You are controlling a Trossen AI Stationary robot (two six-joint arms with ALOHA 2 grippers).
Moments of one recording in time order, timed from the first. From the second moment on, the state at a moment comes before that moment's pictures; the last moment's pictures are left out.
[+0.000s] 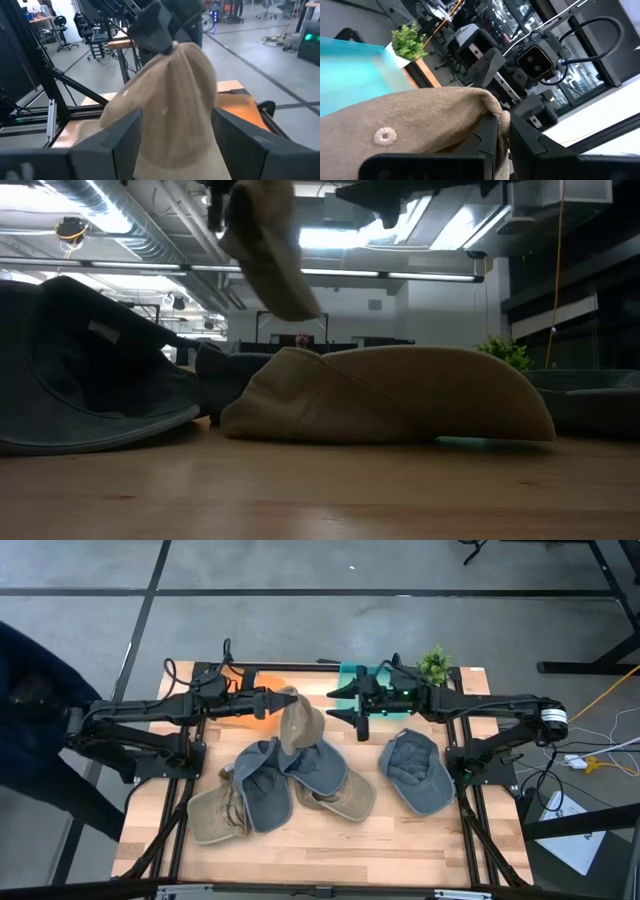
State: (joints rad) left arm 0.21 0.99 0.78 0.23 0.02 -0.96; right arm -0.19 1.33 1.06 0.18 -0.17 0.07
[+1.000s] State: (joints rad) left arm 0.20 1.05 0.78 0.32 0.09 -0.89; right arm -0.19 1.61 1.39 0.00 -0.23 0.07
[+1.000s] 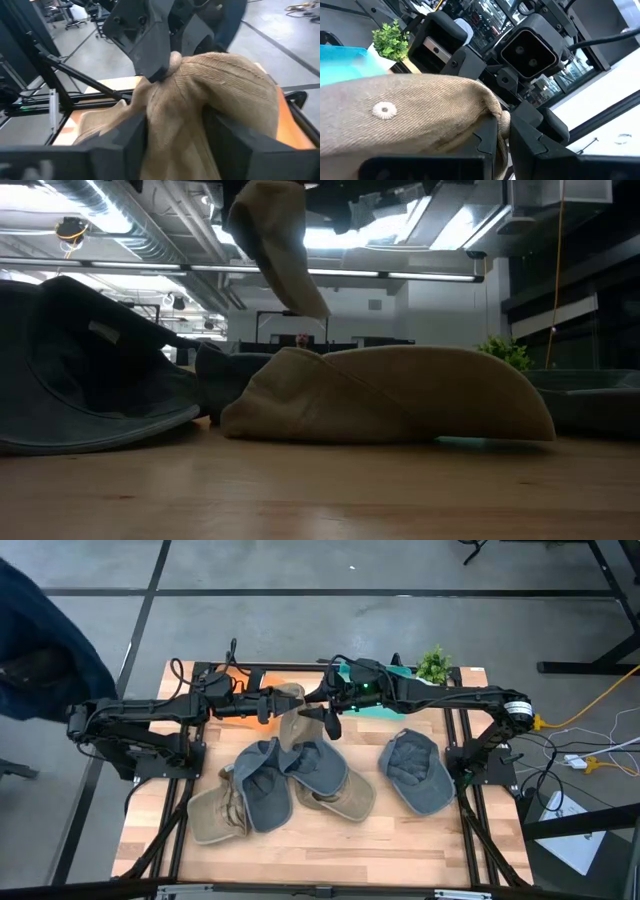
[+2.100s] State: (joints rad) left arm 0.20 1.05 0.78 0.32 0.09 -0.84; right arm -0.20 1.43 1.39 -0.34 0.06 -0.01
